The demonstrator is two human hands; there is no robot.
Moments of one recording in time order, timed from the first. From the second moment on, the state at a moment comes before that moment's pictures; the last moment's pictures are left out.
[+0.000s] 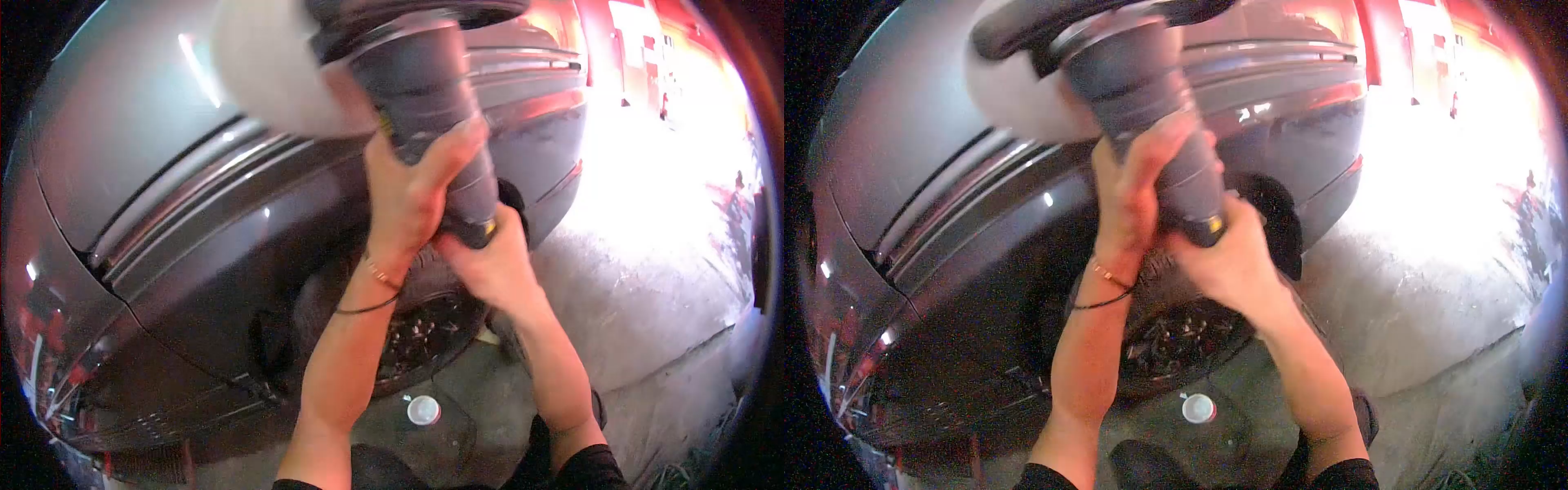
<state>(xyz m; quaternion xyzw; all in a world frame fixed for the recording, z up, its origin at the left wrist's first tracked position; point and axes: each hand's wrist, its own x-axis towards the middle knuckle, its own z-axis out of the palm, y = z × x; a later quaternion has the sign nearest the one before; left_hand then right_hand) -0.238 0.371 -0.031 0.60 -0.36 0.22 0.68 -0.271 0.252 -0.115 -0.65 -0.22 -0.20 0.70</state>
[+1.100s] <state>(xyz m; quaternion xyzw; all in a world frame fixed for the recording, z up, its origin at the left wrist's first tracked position) -0.531 0.584 -0.371 0.35 -0.05 0.48 0.80 -0.409 0.423 -0.318 -0.68 -0.57 0.29 0.36</state>
